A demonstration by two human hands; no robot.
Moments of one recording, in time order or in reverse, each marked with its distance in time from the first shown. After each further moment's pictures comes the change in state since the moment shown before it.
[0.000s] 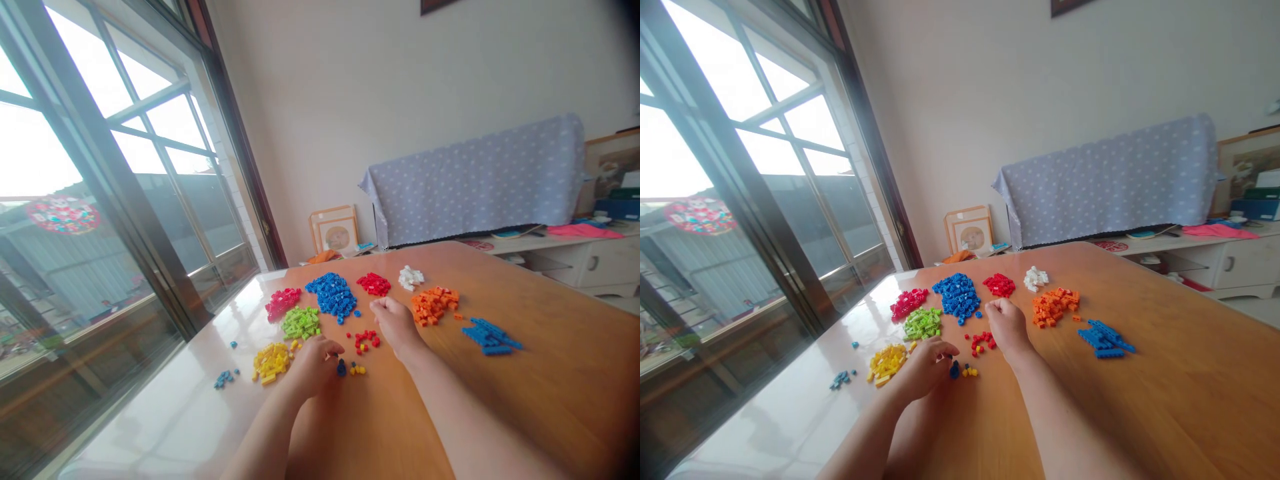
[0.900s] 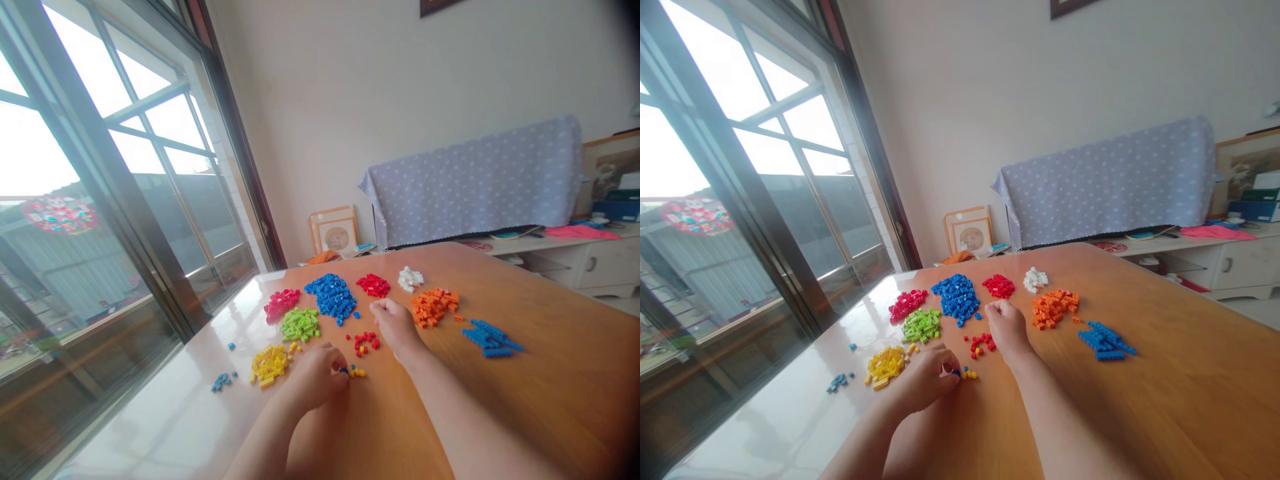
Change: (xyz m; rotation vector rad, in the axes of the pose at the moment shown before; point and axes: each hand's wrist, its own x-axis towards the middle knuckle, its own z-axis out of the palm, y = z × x) left_hand -0.012 0.019 -0.005 0.065 -0.113 0.032; right_hand 0.002 0.004 0.000 -0.022 -0.016 -0.002
